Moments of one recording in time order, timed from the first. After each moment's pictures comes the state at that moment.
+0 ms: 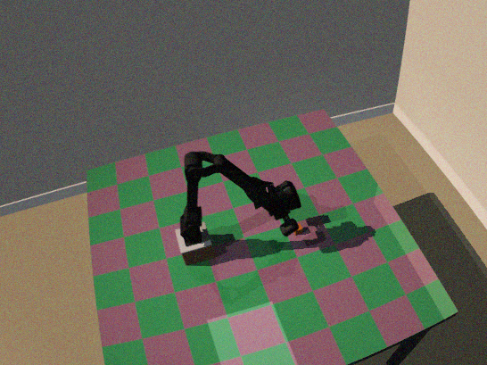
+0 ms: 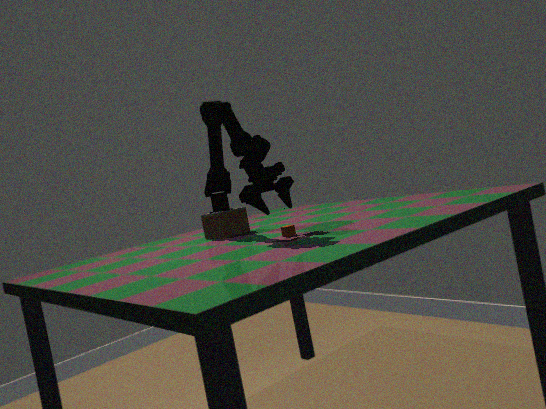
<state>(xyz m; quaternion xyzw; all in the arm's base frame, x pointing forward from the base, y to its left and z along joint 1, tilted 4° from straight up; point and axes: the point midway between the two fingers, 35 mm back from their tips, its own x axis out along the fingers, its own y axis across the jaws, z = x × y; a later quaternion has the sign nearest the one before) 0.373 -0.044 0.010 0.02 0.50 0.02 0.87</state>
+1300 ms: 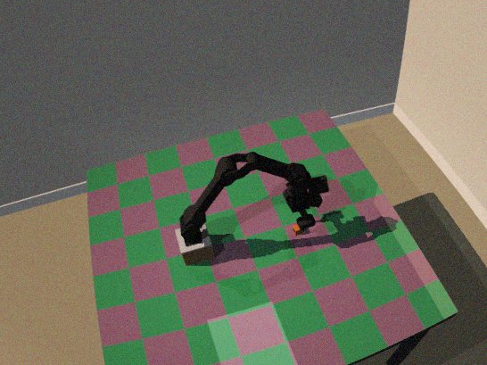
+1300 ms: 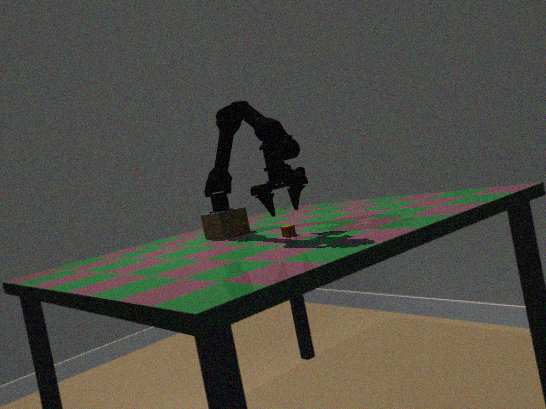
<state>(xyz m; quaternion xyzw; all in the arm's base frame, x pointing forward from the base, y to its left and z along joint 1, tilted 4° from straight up) 0.415 -0.044 0.009 0.02 0.70 0.02 0.71</state>
